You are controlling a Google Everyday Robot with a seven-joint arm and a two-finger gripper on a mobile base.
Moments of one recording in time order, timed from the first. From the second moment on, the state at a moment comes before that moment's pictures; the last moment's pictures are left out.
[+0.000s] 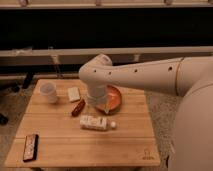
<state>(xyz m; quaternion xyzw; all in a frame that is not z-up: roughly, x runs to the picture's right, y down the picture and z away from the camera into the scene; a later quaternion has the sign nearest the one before) -0.042 0.101 0.698 -0.26 0.23 0.67 0.66</state>
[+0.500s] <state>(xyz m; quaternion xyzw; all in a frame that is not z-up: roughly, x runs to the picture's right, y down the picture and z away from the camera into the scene) -0.033 0.102 0.697 -0.26 0.23 0.68 0.65</state>
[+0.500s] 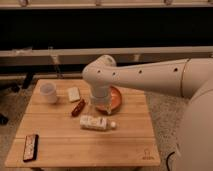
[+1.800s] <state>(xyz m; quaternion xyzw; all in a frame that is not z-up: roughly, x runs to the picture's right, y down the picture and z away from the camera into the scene) -0.012 0.099 0.698 -0.26 0.22 0.69 0.64</state>
